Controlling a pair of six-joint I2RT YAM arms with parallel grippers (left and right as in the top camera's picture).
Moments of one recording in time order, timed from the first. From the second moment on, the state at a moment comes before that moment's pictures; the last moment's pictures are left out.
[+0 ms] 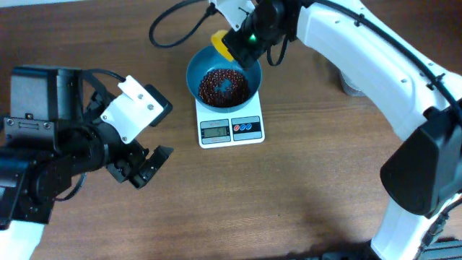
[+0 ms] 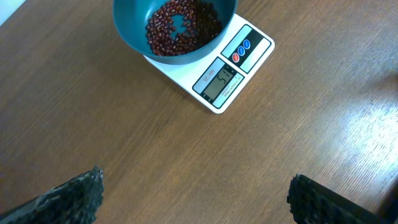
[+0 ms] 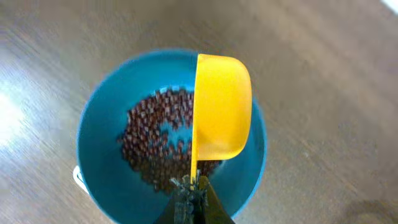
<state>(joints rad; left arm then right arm) -0.21 1.03 1.09 -1.01 0.31 0.63 0.46 1.93 1.85 -0.98 -0.11 -0.24</state>
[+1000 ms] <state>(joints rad) -0.21 1.04 1.09 -1.01 0.31 0.63 -0.22 1.45 1.97 -1.36 -0.07 0.33</state>
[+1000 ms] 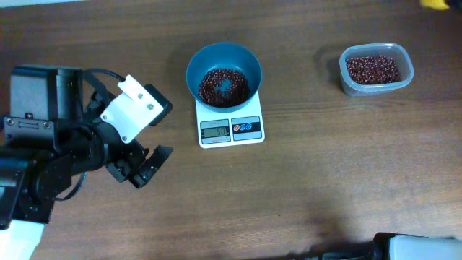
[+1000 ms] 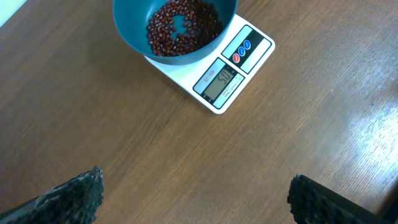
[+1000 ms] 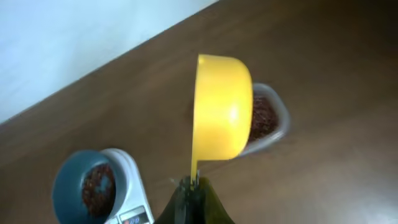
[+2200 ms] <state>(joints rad) -0.21 1.04 1.10 -1.01 0.31 0.63 -0.14 0.95 0.35 -0.15 -0.29 0.79</state>
